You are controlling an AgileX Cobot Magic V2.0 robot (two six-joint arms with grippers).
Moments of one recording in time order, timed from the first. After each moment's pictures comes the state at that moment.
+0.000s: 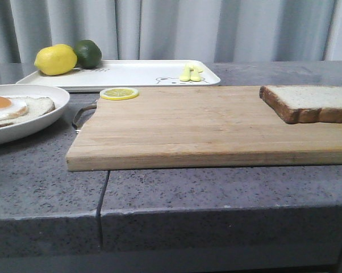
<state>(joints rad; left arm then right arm) 0.09 0.73 -0.83 -0.52 0.75 0.17 0.05 0.56 -0.68 0.14 0.59 0.11</state>
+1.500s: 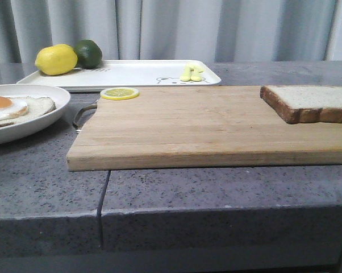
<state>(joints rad) 0.09 0.77 -0.83 -0.53 0.75 0.23 -0.01 1.12 -0.68 0.30 0.23 0.32</state>
